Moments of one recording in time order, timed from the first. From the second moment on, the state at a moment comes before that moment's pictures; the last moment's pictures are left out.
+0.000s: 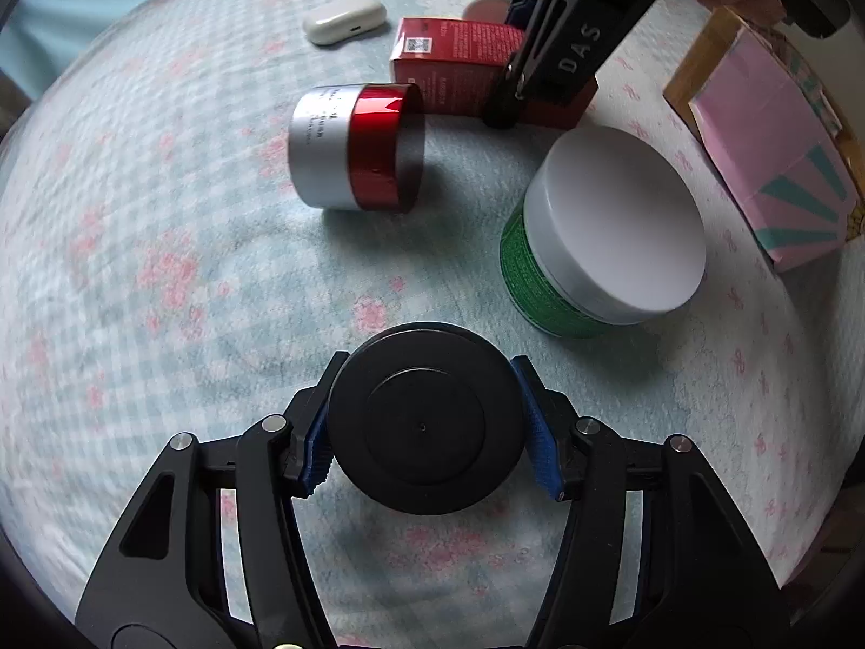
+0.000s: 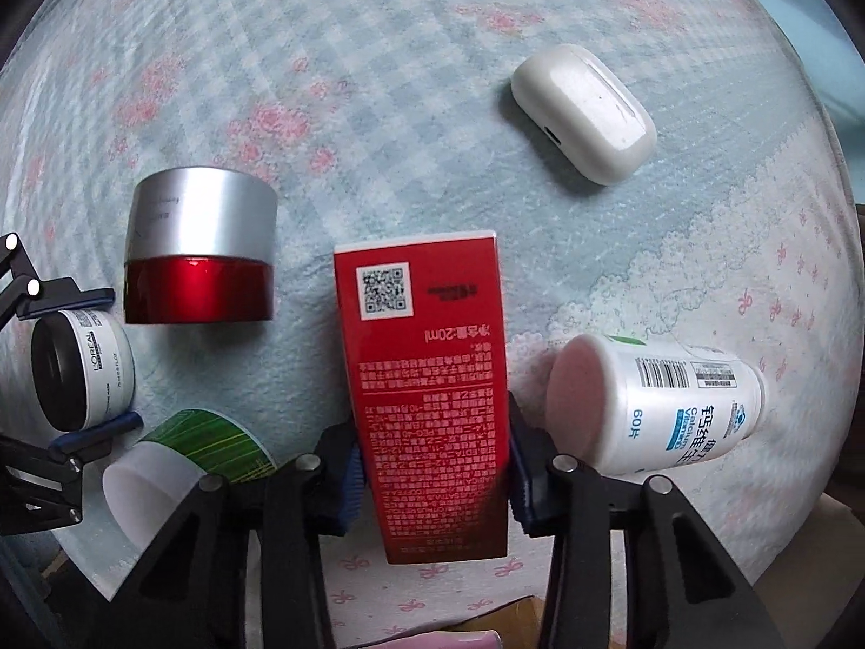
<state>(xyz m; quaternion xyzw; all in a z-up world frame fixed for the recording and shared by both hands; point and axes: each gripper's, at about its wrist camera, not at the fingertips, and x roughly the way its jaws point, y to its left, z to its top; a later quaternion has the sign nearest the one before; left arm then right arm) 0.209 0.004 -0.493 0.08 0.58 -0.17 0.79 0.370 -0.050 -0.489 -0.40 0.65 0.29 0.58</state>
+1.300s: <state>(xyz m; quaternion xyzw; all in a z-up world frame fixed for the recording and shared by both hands) 0.203 0.023 -0.226 0.00 0.49 -0.16 0.86 0.273 -0.144 -0.207 -0.05 0.62 0.19 0.76</state>
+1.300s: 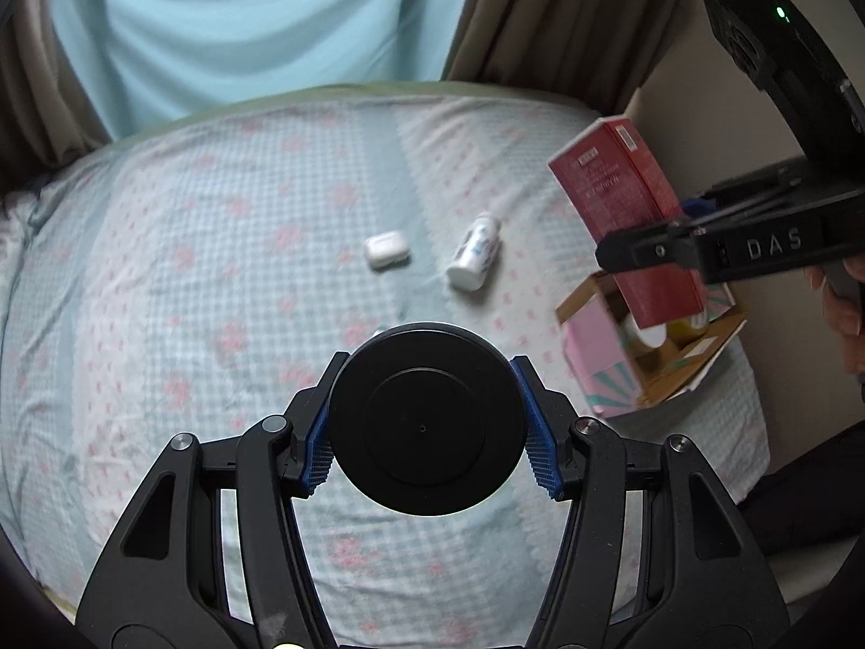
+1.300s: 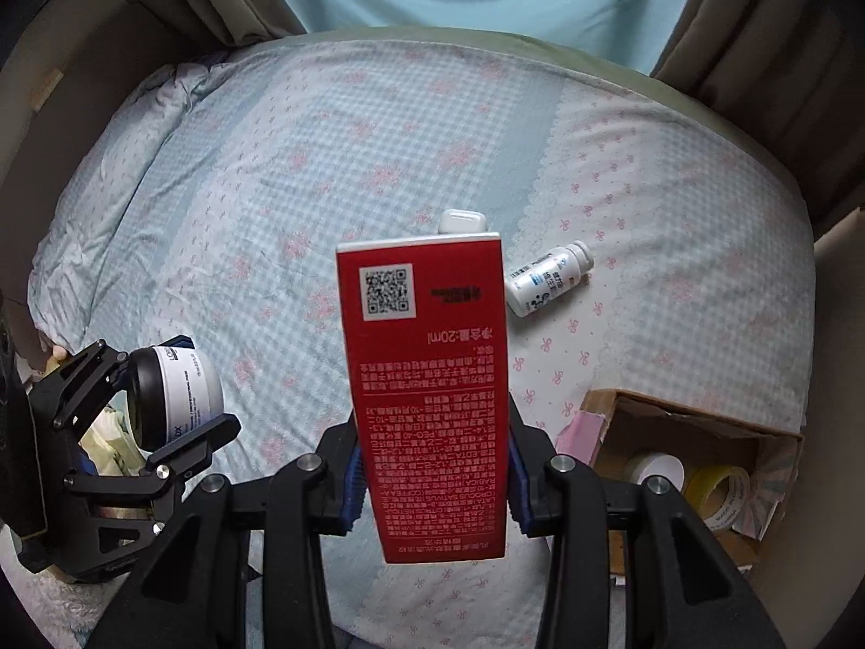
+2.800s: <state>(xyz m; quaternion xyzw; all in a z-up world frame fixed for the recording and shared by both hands) 0.312 -0.315 -0.385 0.03 0.66 -0.11 0.74 0.260 -0.483 -0.386 0.20 0.70 0.14 0.67</state>
